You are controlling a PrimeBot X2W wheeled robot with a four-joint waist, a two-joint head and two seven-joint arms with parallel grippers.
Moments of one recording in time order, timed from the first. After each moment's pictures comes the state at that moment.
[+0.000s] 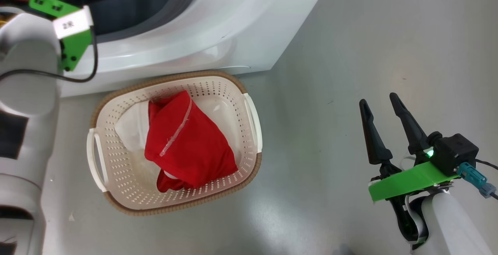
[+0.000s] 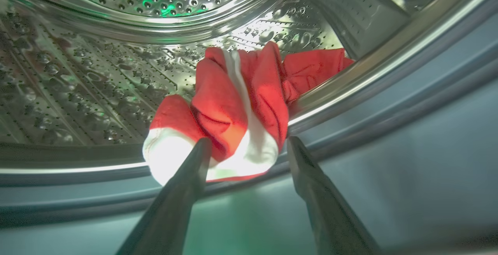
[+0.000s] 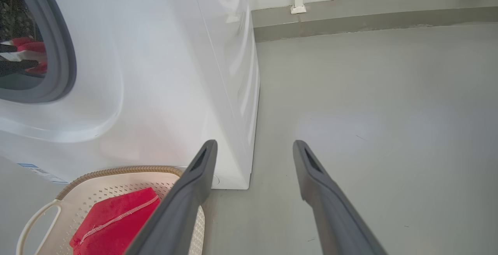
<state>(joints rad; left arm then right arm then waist) -1.34 0.19 -0.29 1.29 0.29 0.15 0.09 -0.26 -0.05 0.05 0.23 0.32 0.13 -0.26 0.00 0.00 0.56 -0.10</state>
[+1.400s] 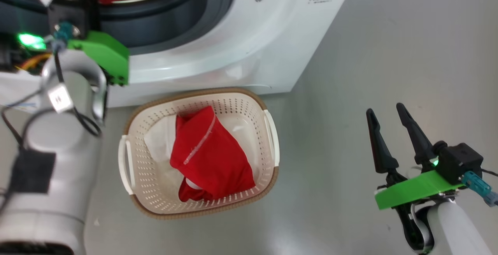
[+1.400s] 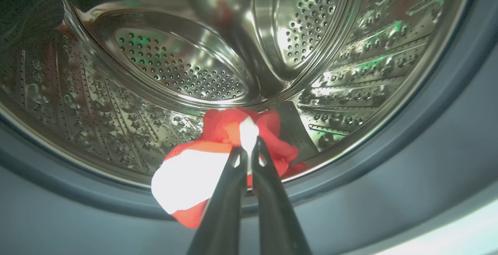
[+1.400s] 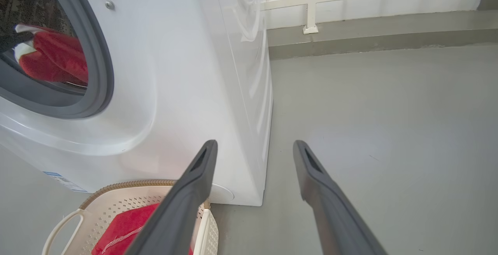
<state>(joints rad) -1.13 0.12 -0.17 1.07 -0.02 0.05 -0.25 -0.22 -0.06 0.03 0.23 0.31 0.13 -0.26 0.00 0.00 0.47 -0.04</state>
